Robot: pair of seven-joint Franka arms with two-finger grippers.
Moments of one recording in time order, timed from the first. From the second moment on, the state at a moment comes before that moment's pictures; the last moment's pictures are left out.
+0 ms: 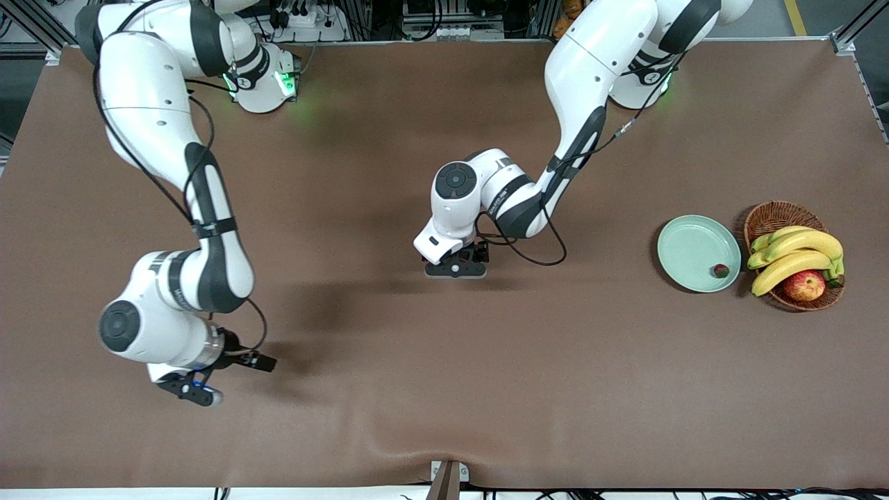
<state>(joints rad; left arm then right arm) -0.66 0.82 -0.16 -1.48 0.26 2.37 -0.93 0.26 0.87 -0.28 -1.23 0.37 2.09 0.15</state>
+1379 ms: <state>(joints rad) -0.66 0.84 -0.16 -1.48 0.33 2.34 -0.92 0.21 0.78 -0.60 -1.64 0.37 2.07 -0.53</state>
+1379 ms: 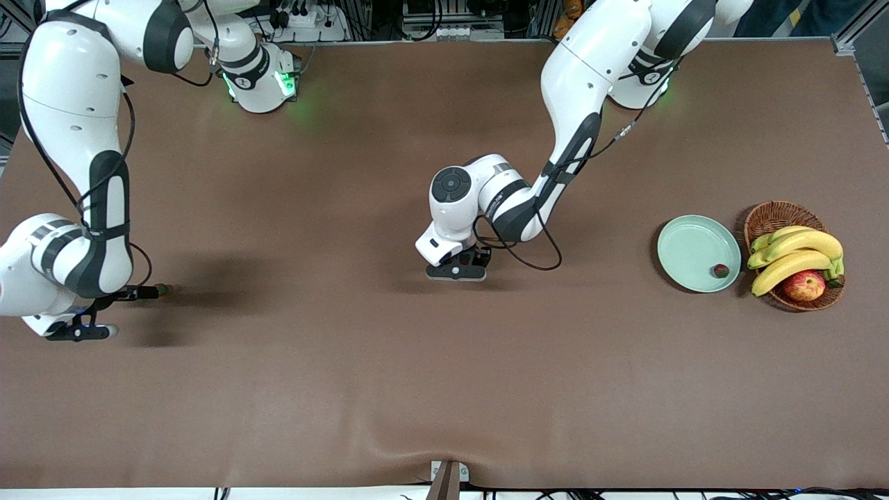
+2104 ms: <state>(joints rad) -0.56 0.80 -0.14 -1.46 0.33 2.22 -1.11 0.26 0.78 -0.60 -1.74 0.41 2.12 -0.57</state>
